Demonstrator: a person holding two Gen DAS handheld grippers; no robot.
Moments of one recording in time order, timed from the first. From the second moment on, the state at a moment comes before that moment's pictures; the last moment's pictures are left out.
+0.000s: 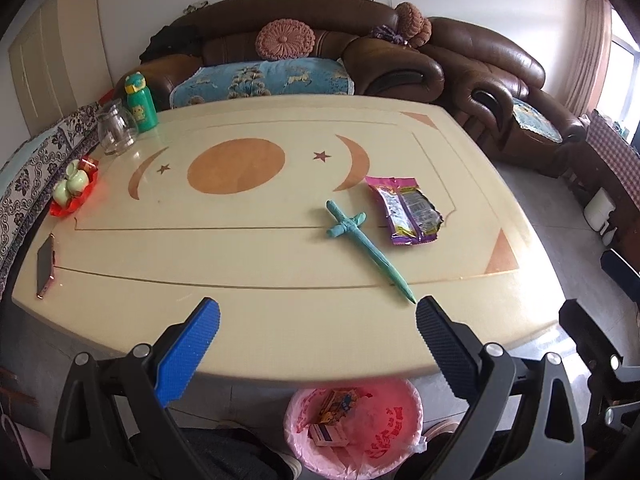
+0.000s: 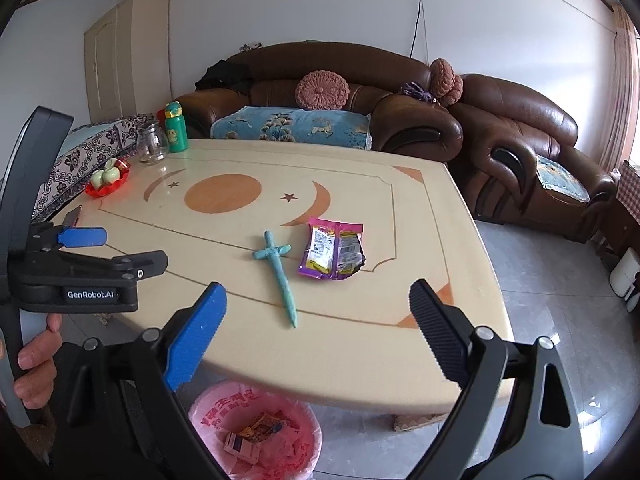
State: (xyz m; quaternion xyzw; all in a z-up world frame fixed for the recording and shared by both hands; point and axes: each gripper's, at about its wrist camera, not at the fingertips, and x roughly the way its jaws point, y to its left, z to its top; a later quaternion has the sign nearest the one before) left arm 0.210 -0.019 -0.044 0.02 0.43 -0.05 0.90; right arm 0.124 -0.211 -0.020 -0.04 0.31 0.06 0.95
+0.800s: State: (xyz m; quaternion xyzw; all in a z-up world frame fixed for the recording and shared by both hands) left arm 0.343 -0.066 -0.154 0.04 0.51 -0.03 0.86; right arm 0.278 -0.243 -0.099 -0.03 0.38 0.06 0.92
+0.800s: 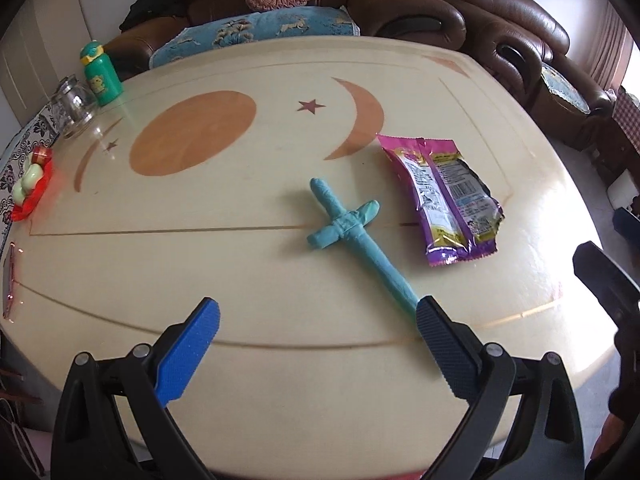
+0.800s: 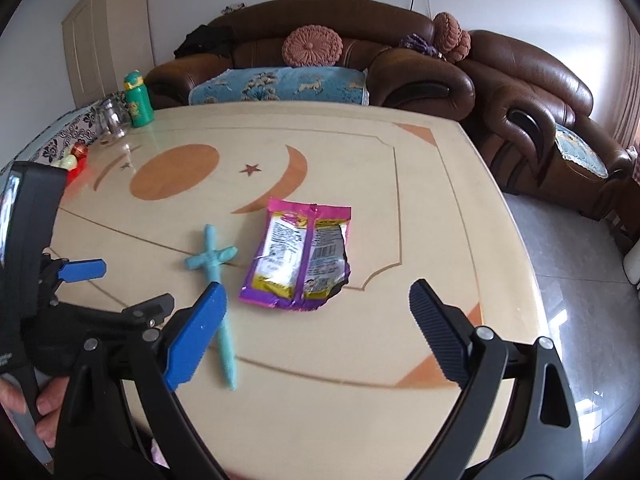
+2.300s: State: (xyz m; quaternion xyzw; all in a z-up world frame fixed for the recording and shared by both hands) left arm 0.395 -0.111 -0.219 0.02 0.54 -0.02 0.84; right arm 0.375 -0.260 -0.188 0.02 0.50 0.16 0.85
